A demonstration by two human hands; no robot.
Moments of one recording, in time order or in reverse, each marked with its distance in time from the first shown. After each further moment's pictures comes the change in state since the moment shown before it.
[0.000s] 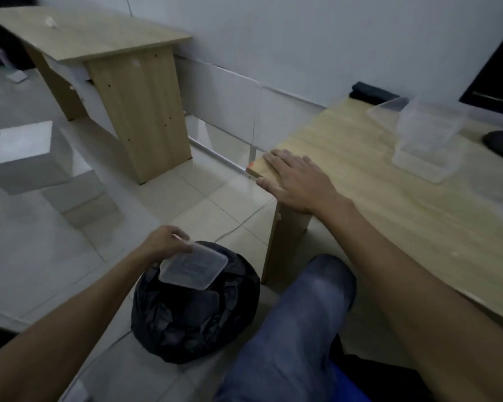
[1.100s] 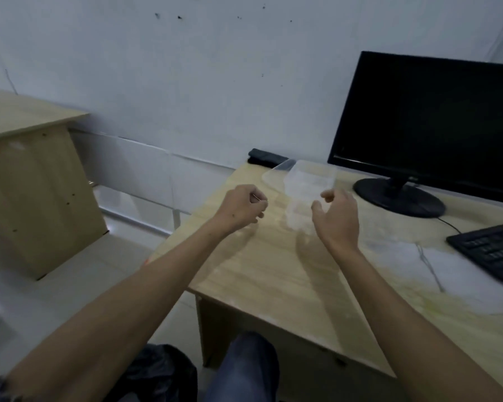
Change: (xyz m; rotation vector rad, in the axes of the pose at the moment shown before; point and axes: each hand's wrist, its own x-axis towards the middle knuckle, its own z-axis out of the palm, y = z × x) left_hand -0.001 0.404 0.060 -0.291 -0.059 0.749; right_hand -0.076 0.182 -0.082 0.327 0.786 0.762
